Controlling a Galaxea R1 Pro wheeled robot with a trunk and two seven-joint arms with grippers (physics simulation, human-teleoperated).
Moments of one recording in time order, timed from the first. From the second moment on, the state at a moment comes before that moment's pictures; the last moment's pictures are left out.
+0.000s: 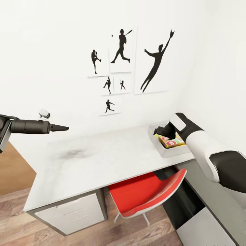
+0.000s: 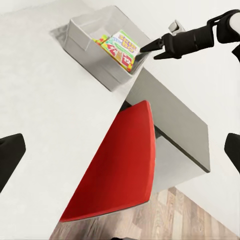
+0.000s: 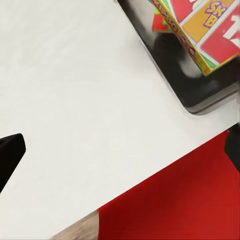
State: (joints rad) left arm -1.11 0.56 -0.07 -1.03 0.07 1.04 -1.53; right arm -1.44 -0.08 0.30 -0.29 -0.88 0.89 -0.43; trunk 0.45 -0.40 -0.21
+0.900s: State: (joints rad) left arm -1.11 0.56 -0.07 -1.03 0.07 1.04 -1.53; right arm -1.44 -0.08 0.30 -0.34 -0.88 0.89 -0.43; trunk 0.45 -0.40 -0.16
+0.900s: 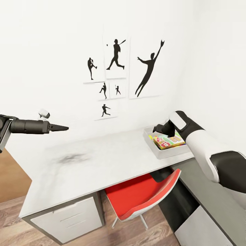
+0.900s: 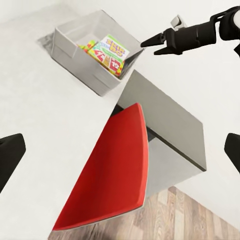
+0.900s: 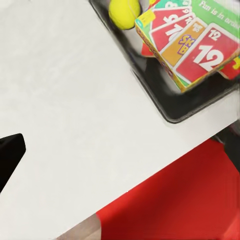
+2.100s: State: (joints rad) left arm -1.11 0.56 -0.07 -1.02 0.07 1.04 -1.53; right arm -1.44 -0.08 0.30 -0.34 -0.88 0.89 -0.43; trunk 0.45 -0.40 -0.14
